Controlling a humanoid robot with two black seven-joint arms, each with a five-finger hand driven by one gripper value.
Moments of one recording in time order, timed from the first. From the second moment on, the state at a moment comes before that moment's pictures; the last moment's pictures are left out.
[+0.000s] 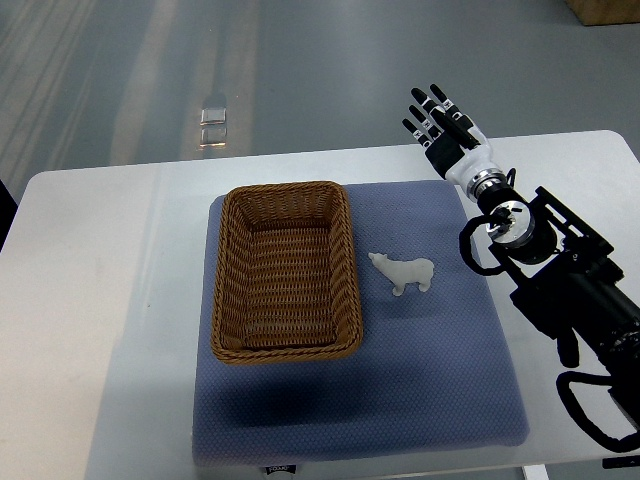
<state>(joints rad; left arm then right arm) -0.07 0.00 0.02 -0.27 0.01 0.01 0.09 0.73 0.00 1.14 0.66 -0.20 0.10 0.15</state>
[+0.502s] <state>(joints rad) -0.07 0.00 0.02 -0.28 0.01 0.01 0.09 0.78 -0.03 0.97 0.67 -0.26 0.10 0.15</state>
